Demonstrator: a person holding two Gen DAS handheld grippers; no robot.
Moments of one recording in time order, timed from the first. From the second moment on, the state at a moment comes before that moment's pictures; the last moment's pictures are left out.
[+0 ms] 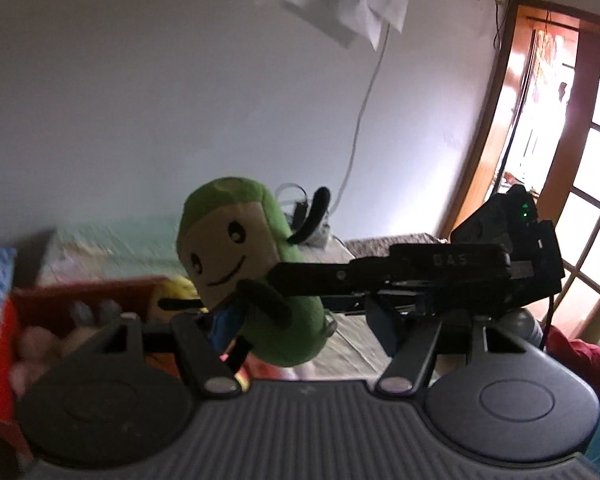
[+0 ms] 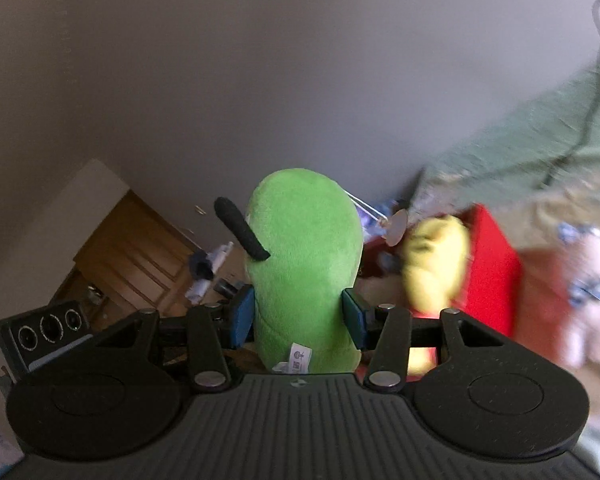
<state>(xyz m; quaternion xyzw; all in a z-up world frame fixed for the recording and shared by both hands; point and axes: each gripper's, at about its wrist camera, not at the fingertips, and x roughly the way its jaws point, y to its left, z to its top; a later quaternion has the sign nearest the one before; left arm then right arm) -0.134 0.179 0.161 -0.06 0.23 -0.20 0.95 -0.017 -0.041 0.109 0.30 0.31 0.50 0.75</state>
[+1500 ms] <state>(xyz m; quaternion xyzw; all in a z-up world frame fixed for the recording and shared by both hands) -0.026 0.317 0.052 -0.08 0.36 -0.20 0.91 0.007 0.107 0.052 0.22 0.33 0.24 0.89</state>
